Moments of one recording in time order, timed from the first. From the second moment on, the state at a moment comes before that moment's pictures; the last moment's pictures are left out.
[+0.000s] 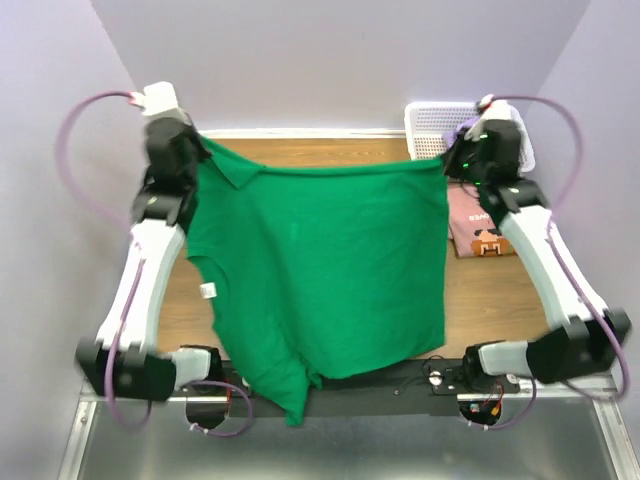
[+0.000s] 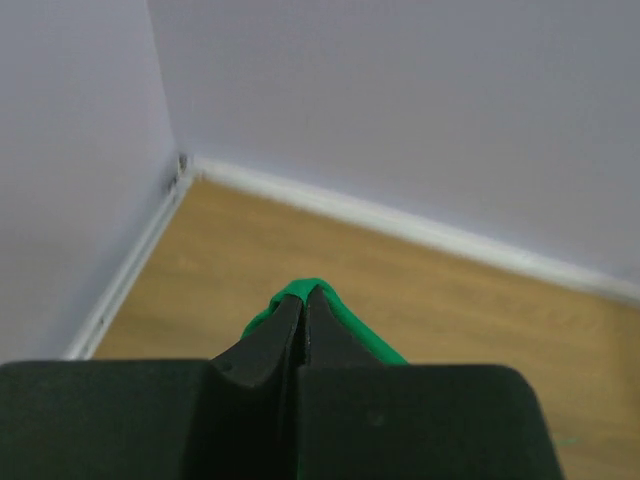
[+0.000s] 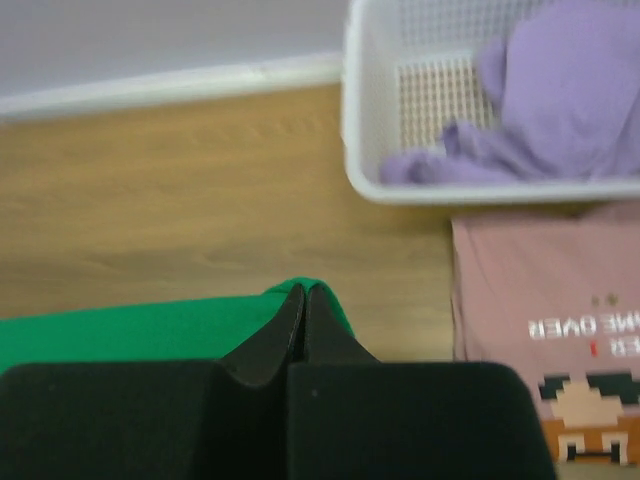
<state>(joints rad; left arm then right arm) -0.10 1.18 1.37 -0.24 -0.30 -0.23 0.19 1.29 1.37 -0.39 0.05 0.24</state>
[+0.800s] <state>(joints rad) -0.09 1.89 1.53 -0.17 -0.28 -0.34 0.18 1.93 1.34 -0.01 0.19 0.16</state>
